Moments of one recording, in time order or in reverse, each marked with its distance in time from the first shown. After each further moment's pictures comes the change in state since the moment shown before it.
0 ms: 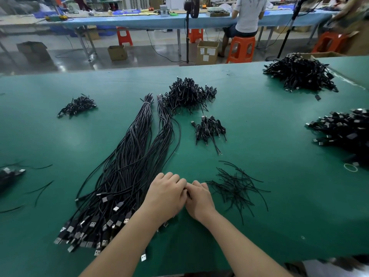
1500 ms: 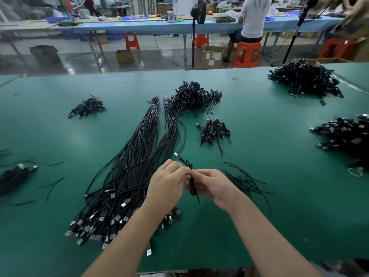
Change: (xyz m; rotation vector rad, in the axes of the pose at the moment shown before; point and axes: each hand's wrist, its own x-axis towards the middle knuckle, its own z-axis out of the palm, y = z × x) left_hand 0.001 0.002 -0.045 -0.403 0.346 -0.065; right_hand -0.012 -0.035 -0.089 1.095 -0.329 0.117
